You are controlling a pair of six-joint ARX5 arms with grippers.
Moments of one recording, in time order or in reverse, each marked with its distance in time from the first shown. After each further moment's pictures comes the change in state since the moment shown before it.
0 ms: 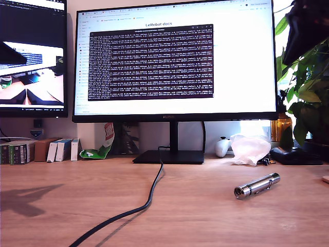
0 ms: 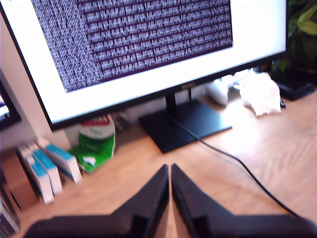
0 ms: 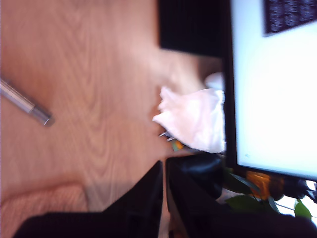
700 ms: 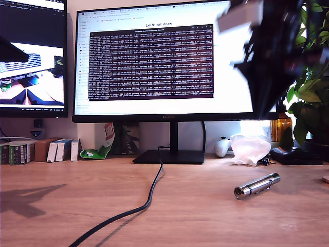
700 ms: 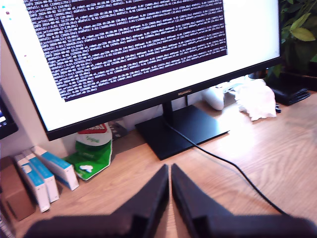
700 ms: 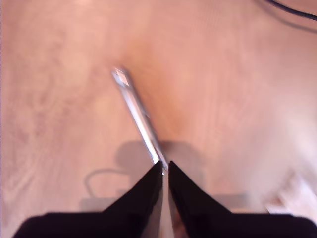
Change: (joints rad) left arm 0.000 0.000 0.000 -0.005 0.034 0.002; right arm 0.271 0.254 0.005 -0.209 0.066 -0.129
